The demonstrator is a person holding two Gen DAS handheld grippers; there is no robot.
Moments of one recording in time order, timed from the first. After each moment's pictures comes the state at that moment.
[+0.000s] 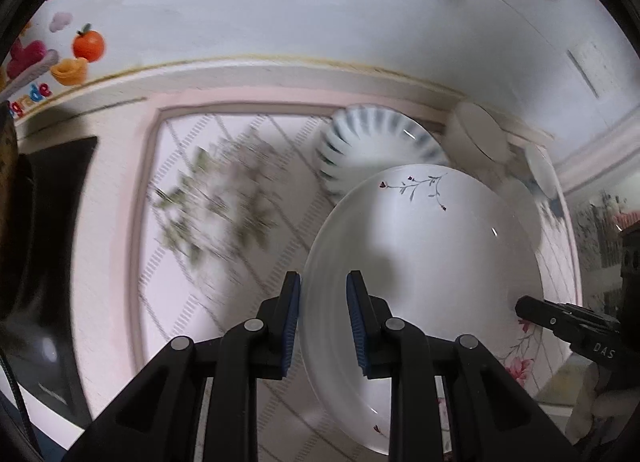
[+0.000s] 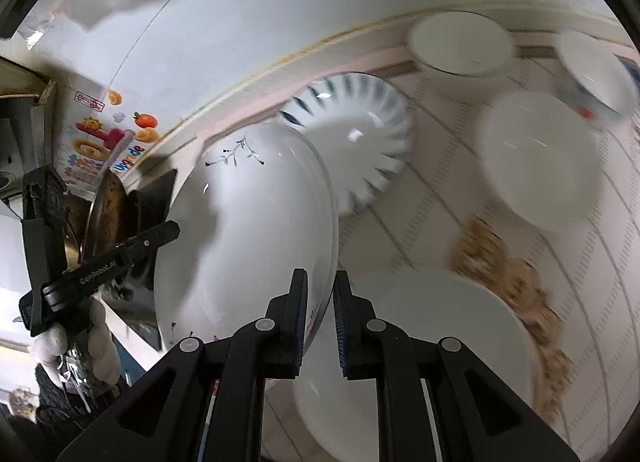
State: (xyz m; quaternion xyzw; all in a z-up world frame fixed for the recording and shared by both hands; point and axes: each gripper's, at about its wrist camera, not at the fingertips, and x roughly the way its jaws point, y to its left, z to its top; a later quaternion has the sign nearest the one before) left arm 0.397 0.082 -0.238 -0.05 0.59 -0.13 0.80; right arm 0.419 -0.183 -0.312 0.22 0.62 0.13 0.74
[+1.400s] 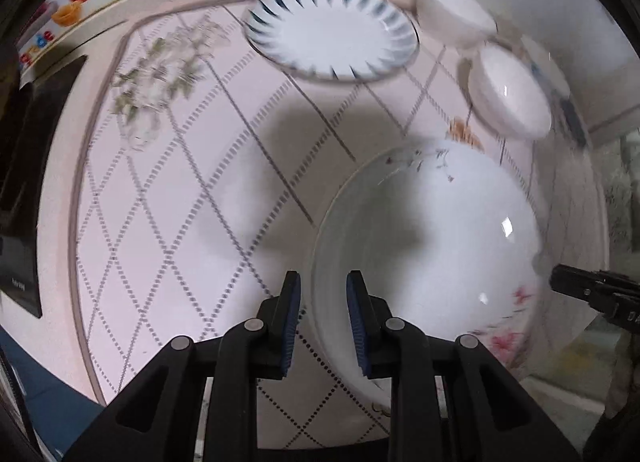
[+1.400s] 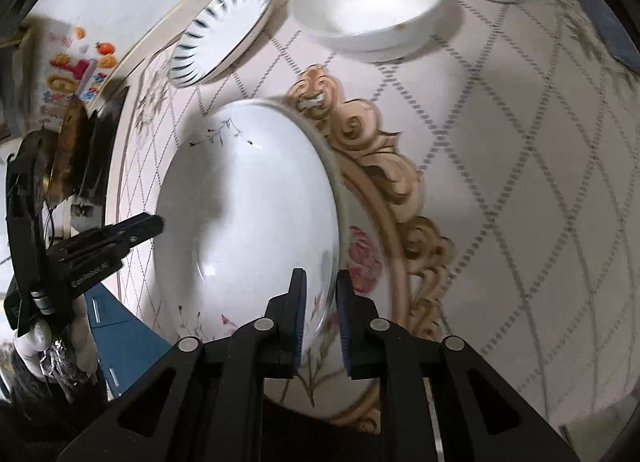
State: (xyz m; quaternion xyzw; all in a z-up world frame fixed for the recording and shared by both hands) left arm 0.309 -0.010 -0.283 -0.03 0.65 -0.06 0.76; right arm 0.325 -0.301 -0.358 0.17 0.71 0.14 0.67
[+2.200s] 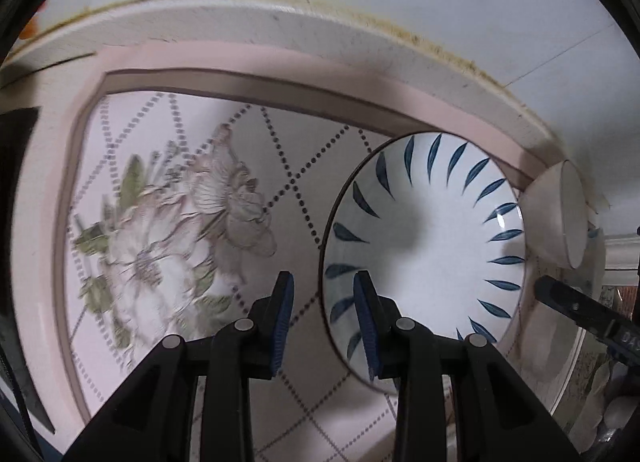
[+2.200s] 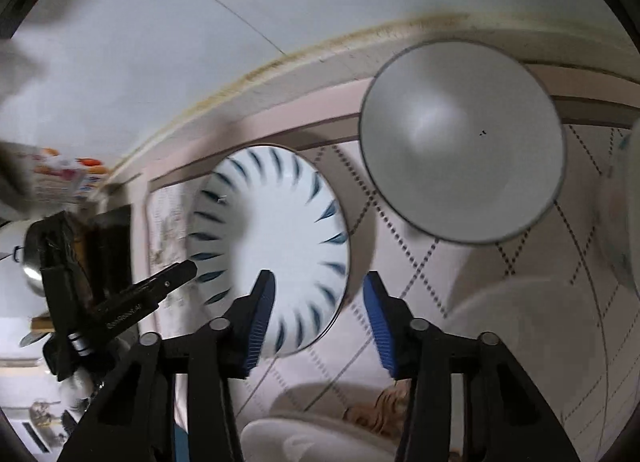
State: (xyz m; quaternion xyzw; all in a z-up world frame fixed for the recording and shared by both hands) left arm 0.526 0.055 -0.344 -0.12 0.67 -0.04 0.73; right arm 0.578 -0.235 -0.379 0.21 0.69 0.12 0.68
